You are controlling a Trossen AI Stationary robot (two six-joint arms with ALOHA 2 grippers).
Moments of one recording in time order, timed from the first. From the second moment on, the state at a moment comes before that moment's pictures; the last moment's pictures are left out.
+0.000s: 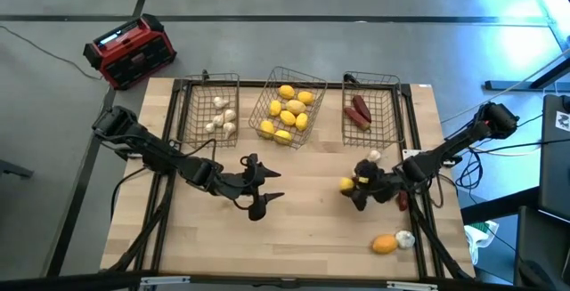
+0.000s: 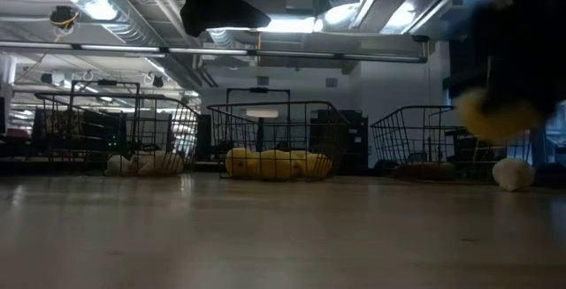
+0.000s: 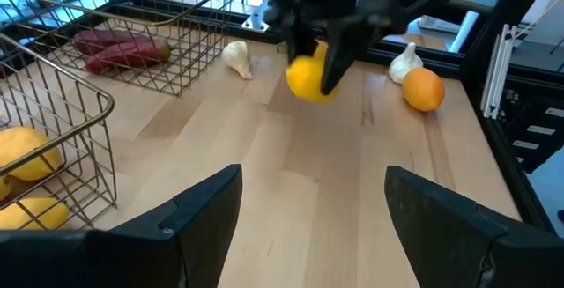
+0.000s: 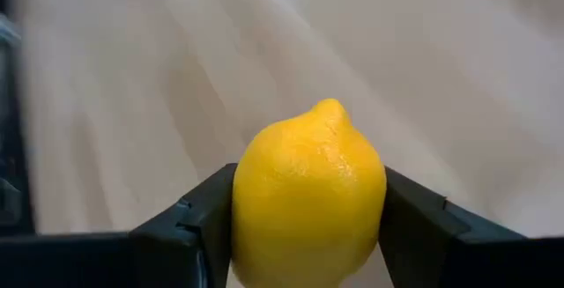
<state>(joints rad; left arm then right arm) -0.40 1.49 0.84 0.21 -0.54 -0.36 0.54 1.08 0.49 -0.29 0.38 1.12</state>
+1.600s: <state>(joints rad) -0.48 1.45 0.65 0.40 -0.66 -0.36 -0.29 1.75 1.40 -0.32 0.08 0.12</state>
